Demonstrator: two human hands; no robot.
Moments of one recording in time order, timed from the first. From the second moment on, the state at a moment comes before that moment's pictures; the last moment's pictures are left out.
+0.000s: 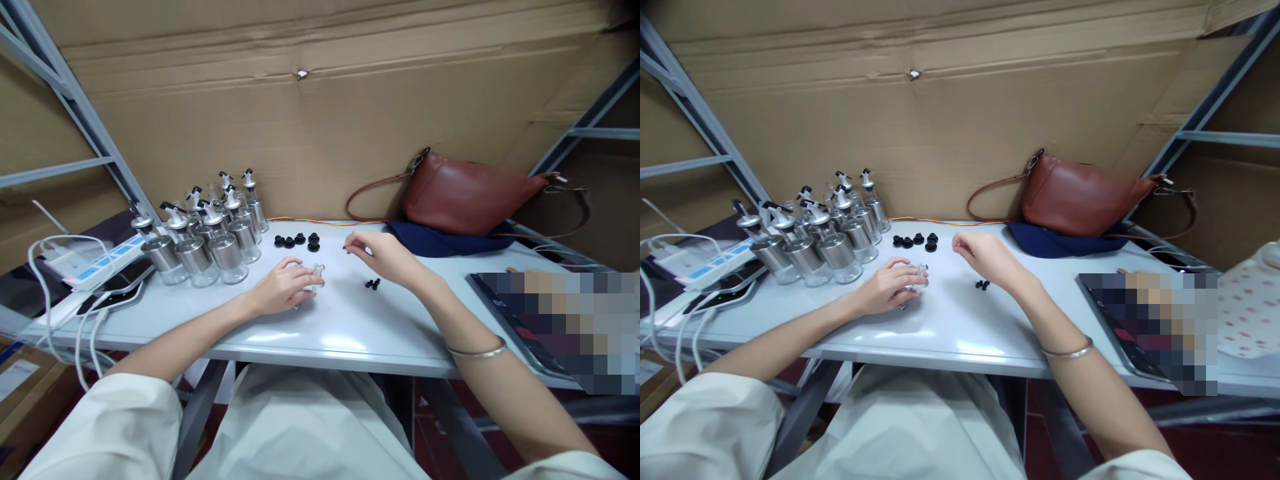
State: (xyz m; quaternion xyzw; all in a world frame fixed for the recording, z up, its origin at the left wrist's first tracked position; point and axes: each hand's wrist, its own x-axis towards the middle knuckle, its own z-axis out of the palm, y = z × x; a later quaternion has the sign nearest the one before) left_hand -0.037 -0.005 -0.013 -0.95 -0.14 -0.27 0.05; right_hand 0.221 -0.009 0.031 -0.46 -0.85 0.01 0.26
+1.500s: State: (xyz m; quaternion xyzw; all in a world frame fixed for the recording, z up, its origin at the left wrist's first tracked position) left_hand -0.036 -0.007 -0.012 -0.95 -0.10 -0.29 0.09; right_hand 0.204 -0.020 0.031 -0.38 -0.79 0.36 0.33
